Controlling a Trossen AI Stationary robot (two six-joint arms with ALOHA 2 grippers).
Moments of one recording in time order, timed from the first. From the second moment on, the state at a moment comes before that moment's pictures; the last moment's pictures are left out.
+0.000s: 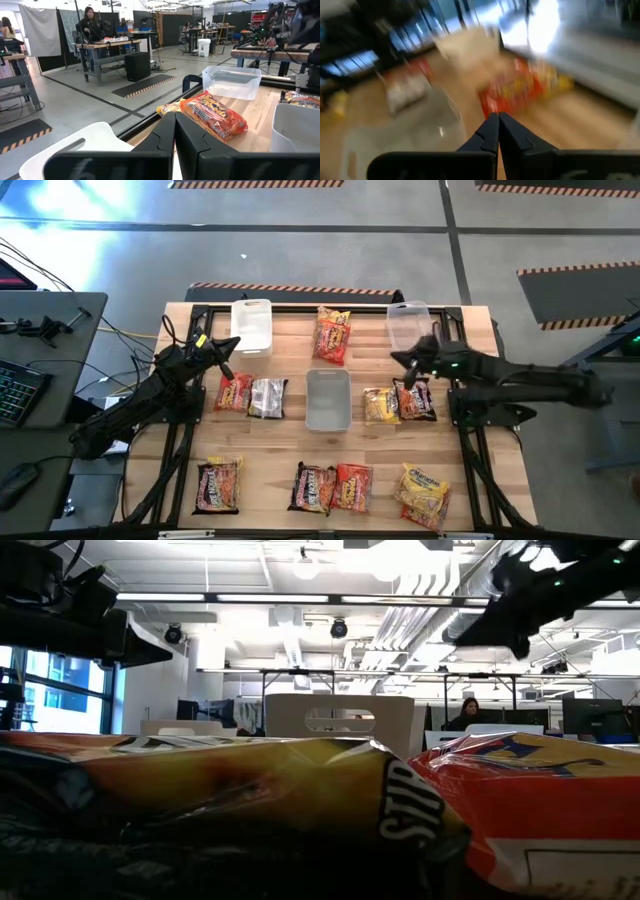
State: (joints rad) left arm 0.66 0.01 0.01 0.01 -0.01 0.06; right arm -0.19 0.68 0.43 -0.14 0.24 0.33
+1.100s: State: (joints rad) left arm 0.66 0.01 0.01 0.01 -0.01 0.06; right arm 0.07 1.37 0.65 -0.51 0.16 1.43
